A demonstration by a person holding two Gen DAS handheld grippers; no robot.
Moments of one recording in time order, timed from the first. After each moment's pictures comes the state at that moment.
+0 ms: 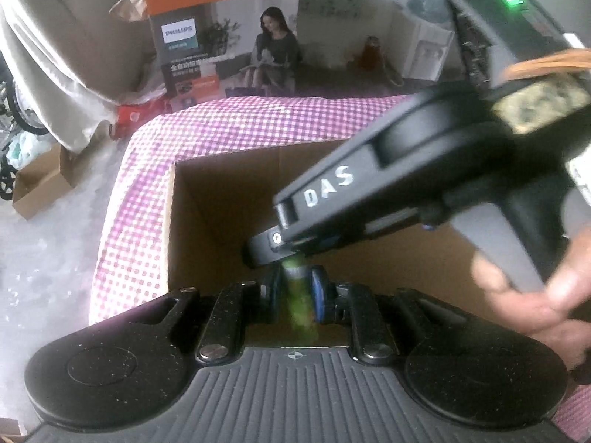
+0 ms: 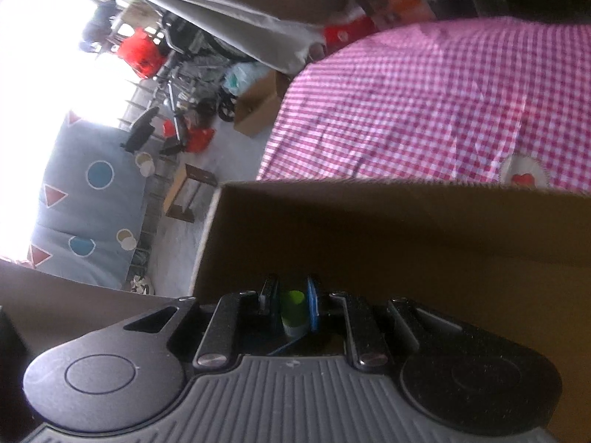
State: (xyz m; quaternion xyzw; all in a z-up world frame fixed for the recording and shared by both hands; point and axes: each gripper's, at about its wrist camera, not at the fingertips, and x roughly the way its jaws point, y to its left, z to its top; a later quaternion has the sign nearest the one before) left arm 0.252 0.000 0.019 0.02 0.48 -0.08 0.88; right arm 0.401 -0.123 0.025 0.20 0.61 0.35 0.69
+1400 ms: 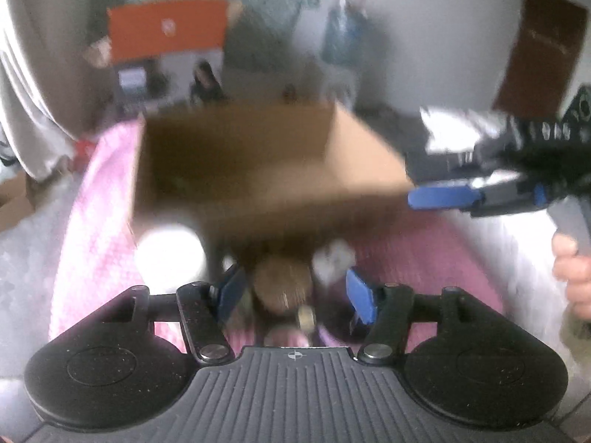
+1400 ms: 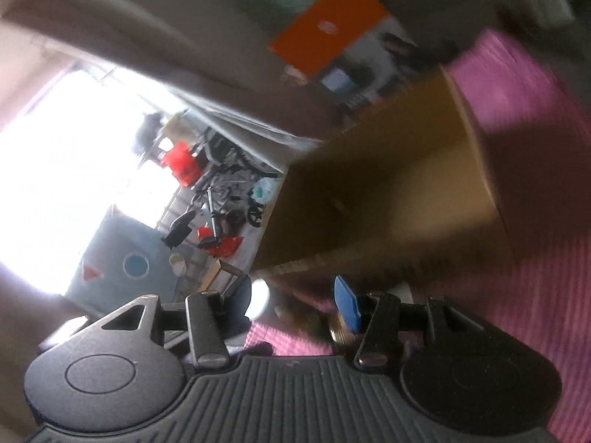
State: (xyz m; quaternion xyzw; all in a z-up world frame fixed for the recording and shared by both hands) left arm 0.038 -0.021 0.040 0.00 0.39 -0.19 0.90; right arm 0.116 -0.304 0.113 0.33 0.43 0.29 0.79
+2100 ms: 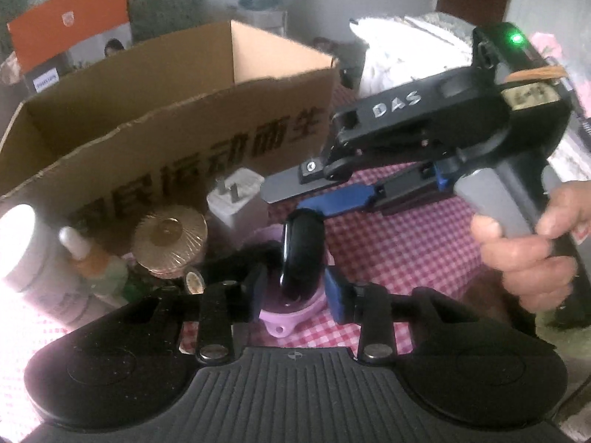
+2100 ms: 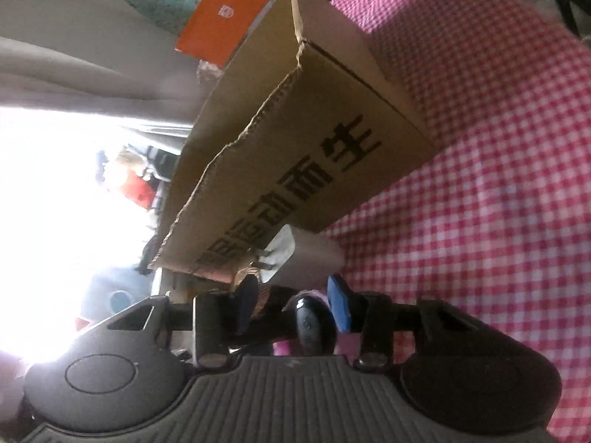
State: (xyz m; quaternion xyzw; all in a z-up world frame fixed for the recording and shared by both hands) left arm 0.042 -0.091 -0.025 0.11 0.42 -0.28 0.85; right arm 0.117 -0.316 -0.006 0.41 0.47 0.22 0.75
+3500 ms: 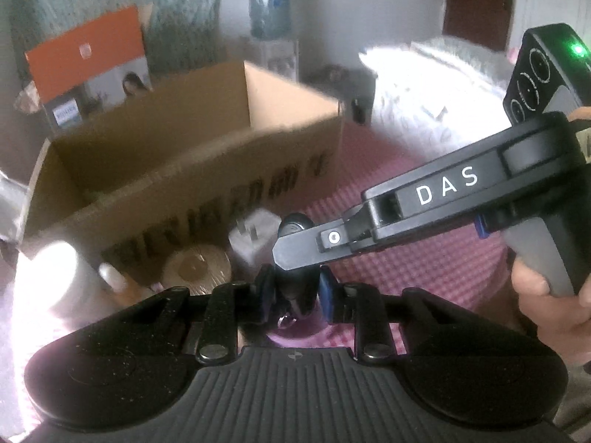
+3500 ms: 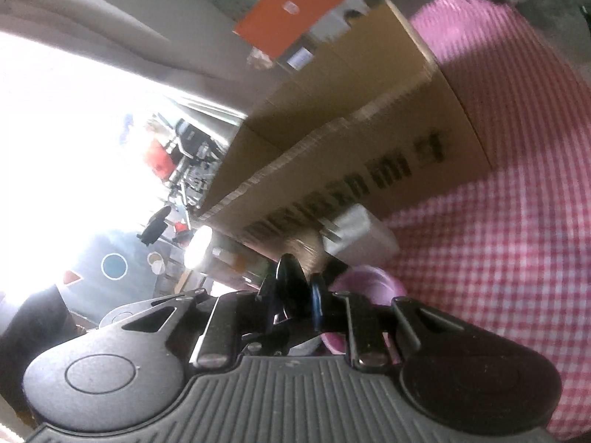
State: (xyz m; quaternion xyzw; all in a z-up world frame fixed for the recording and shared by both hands) left arm 0.019 -0.089 0.012 0.12 0.36 -0.26 0.89; right arm 0.074 -0.283 0.049 0.32 0.43 0.27 0.80
